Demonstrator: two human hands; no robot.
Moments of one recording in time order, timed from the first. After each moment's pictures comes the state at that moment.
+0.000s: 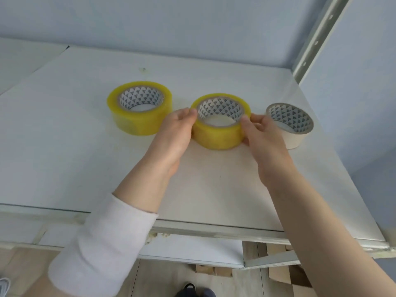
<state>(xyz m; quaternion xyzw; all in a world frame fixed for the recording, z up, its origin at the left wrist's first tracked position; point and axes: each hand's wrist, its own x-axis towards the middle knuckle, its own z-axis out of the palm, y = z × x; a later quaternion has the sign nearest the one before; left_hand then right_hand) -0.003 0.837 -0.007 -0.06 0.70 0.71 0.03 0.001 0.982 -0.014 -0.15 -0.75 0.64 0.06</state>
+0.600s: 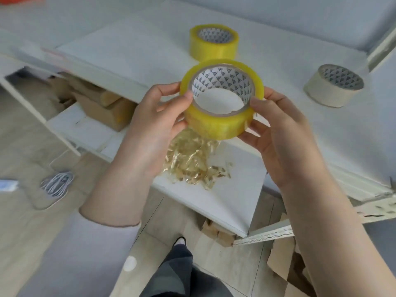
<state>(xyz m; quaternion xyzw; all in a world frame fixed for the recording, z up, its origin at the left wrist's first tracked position) 0.214 0.815 -0.001 -0.16 0.58 0.78 -0.16 0.160 0.968 0.003 0.05 -0.61 0.78 -0.14</state>
